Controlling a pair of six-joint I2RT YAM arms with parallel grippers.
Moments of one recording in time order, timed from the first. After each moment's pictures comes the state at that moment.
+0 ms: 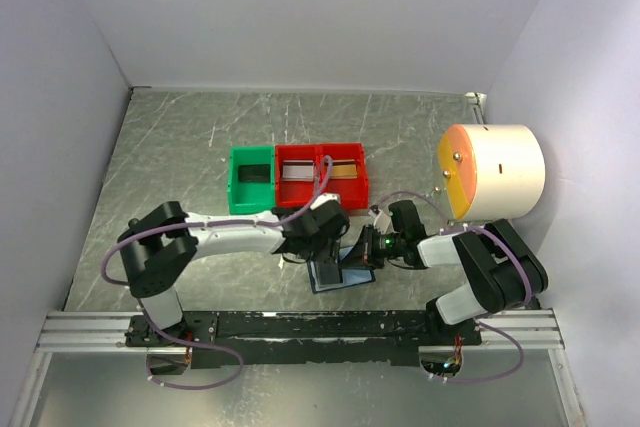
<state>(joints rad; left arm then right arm) -1.11 1.72 1.07 -0.39 -0.15 -0.85 0.37 1.48 0.28 0.31 -0.79 0.75</state>
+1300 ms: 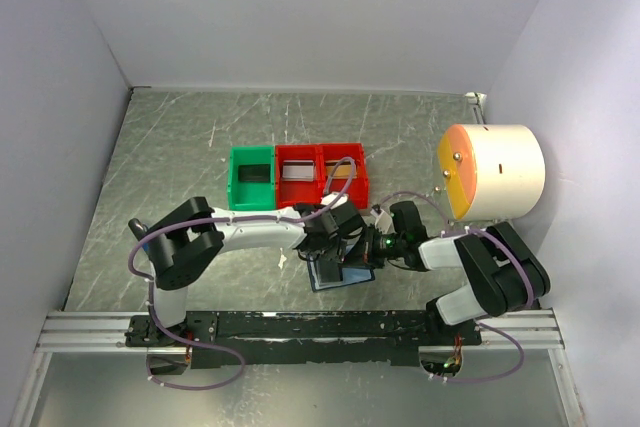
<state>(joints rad) -1.15 1.89 1.26 -0.57 -0.29 -0.85 0.37 1.47 0.26 0.35 -0.77 0.78</state>
